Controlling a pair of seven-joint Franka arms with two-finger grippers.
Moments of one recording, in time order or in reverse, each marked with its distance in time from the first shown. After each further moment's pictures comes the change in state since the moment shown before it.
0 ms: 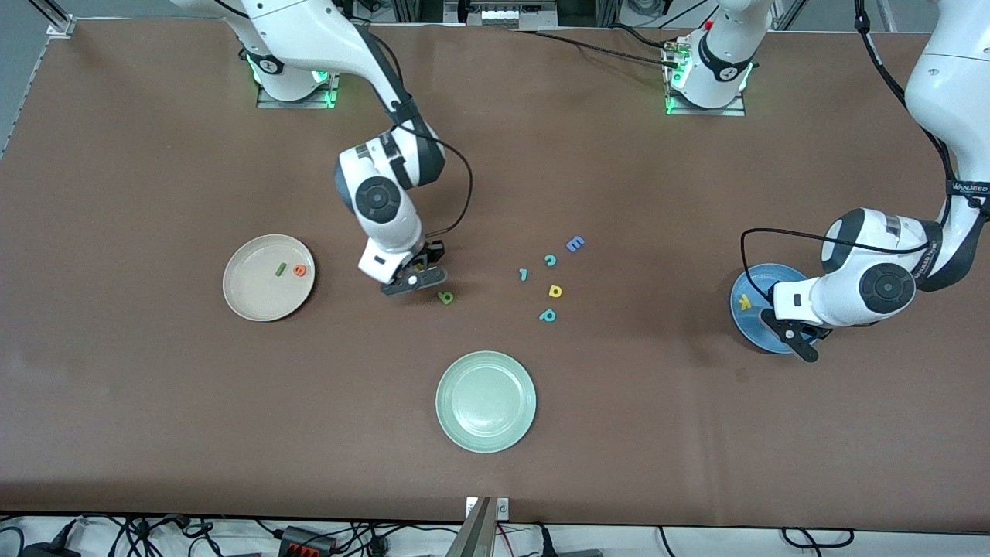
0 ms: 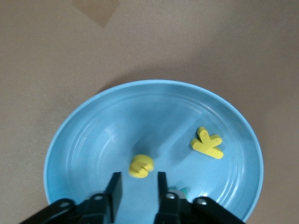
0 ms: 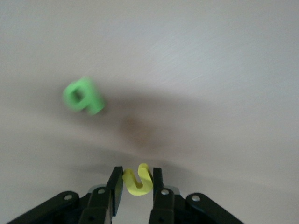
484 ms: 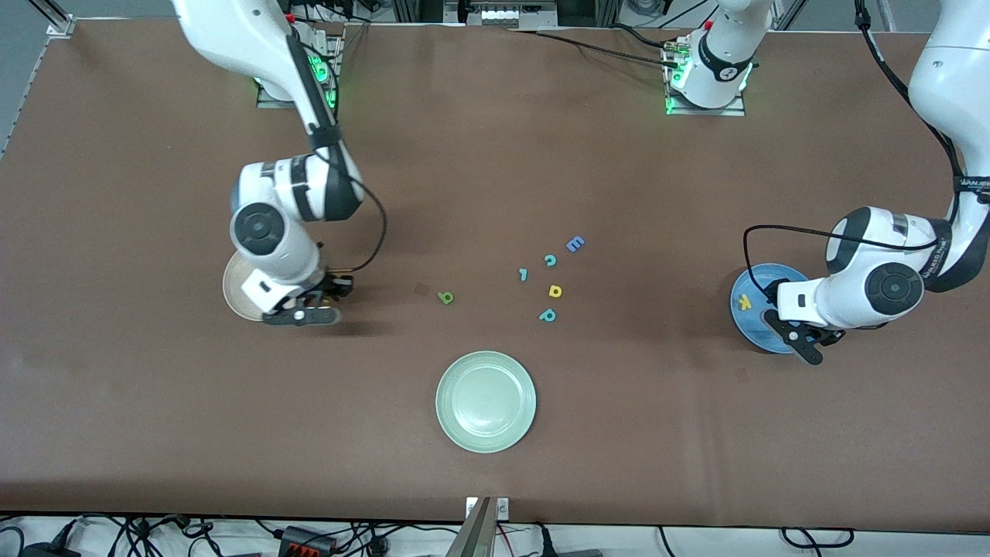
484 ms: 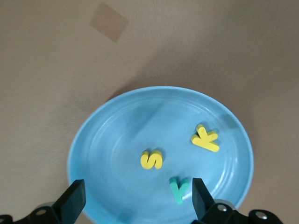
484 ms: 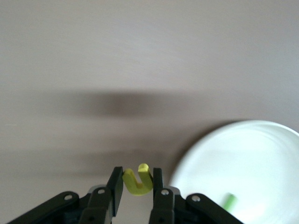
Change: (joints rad) left arm -0.001 -0.027 -0.043 0.055 0.000 -0.095 0.010; right arm -0.071 -0.044 -0.215 -0.013 0.000 -0.157 -0.041
